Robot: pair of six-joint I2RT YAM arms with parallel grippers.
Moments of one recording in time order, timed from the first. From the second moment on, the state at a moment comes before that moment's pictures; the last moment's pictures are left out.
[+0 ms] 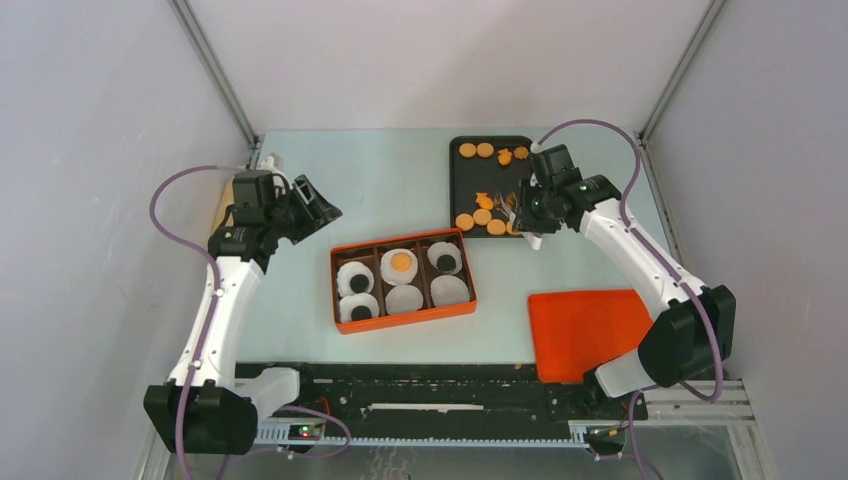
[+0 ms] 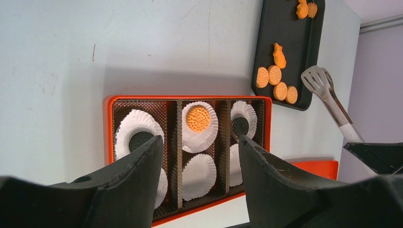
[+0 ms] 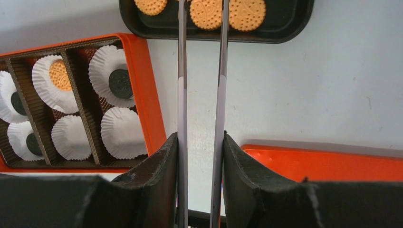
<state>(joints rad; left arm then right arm) -0.01 1.09 1.08 -0.64 0.24 -0.56 0.39 1.46 1.35 -0.84 0.03 0.40</state>
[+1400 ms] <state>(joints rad) -0.01 1.08 1.08 -0.65 0.23 -0.57 0.36 1.86 1.58 -0.83 0.01 0.40</state>
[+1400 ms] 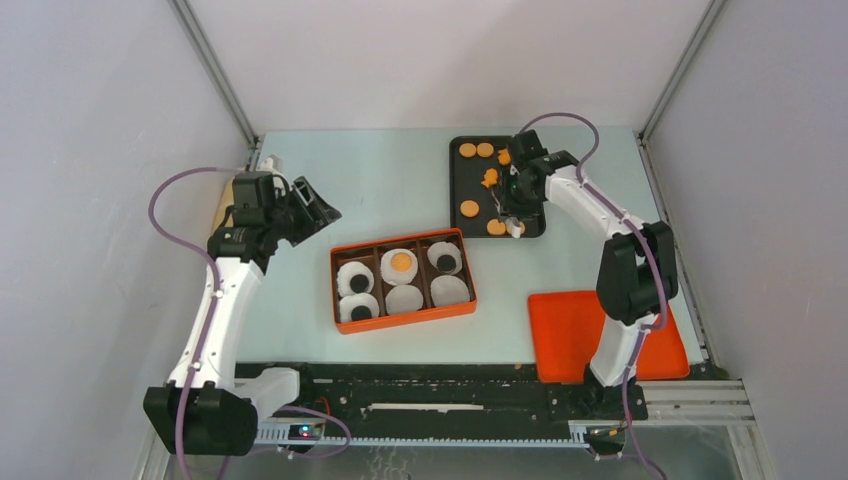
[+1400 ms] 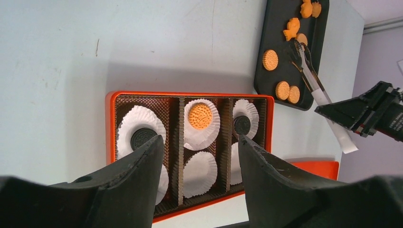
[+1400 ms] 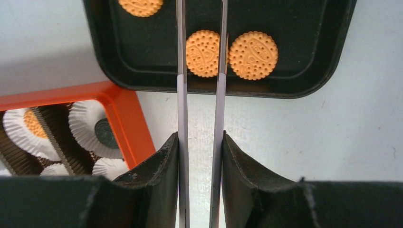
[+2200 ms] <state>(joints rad) -0.01 1.08 1.08 -0.66 0.23 -0.57 0.32 1.77 1.53 -0.85 0.10 0.40</state>
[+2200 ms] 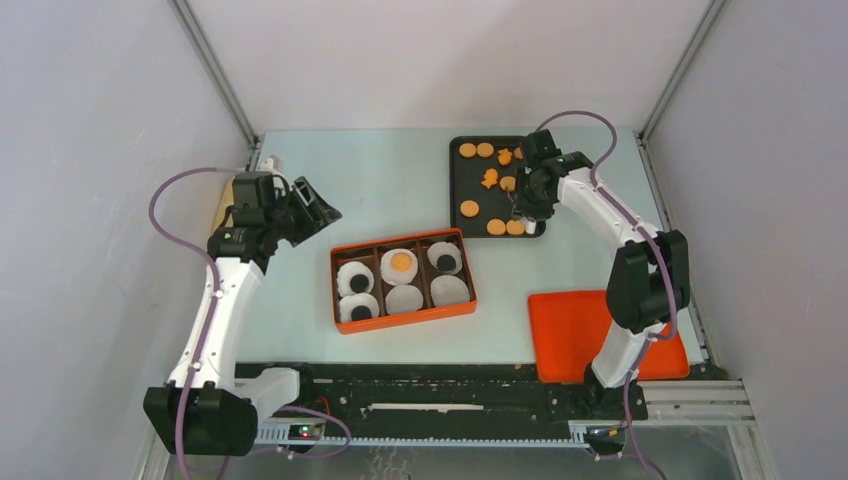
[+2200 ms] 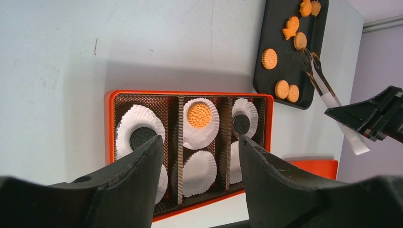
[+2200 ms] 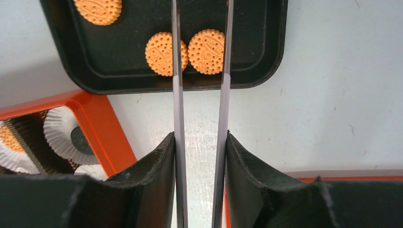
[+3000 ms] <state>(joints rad) -0.01 1.08 1.08 -0.66 0.23 -0.57 0.29 1.96 1.68 -0.83 0.04 0.40</state>
